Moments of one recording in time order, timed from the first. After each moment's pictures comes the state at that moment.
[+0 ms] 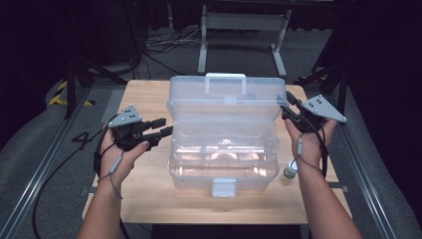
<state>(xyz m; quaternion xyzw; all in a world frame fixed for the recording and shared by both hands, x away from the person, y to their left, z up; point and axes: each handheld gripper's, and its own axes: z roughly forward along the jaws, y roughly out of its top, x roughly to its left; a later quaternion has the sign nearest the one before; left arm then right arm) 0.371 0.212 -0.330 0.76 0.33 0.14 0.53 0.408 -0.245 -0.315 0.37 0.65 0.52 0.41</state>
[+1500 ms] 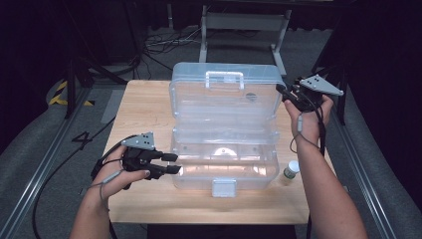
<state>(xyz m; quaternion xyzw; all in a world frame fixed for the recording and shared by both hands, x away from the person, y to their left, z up) 0.350 0.199 -0.371 0.86 0.20 -0.02 0.46 0.458 -0.250 -0.301 0.41 0.66 0.51 0.36</state>
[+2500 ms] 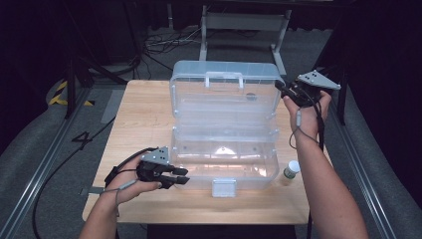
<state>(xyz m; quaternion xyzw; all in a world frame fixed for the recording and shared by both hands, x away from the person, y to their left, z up) 0.345 0.172 -0.411 0.88 0.17 -0.03 0.44 0.472 -0.250 -0.299 0.41 0.67 0.51 0.36</state>
